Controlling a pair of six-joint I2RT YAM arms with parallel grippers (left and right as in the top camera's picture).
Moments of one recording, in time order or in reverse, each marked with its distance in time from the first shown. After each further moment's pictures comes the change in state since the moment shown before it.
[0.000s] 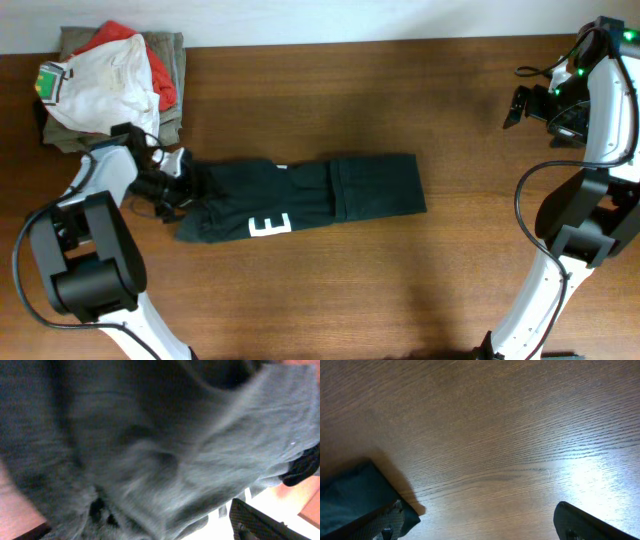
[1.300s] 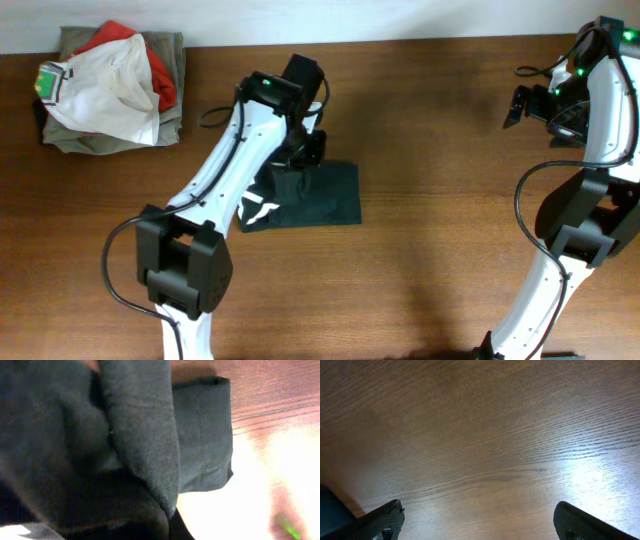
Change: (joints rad) left arm -0.689 0.035 0.596 -0.336 -0.411 -0.287; right arm 0.000 0.000 0.000 0.002 0.000 0.000
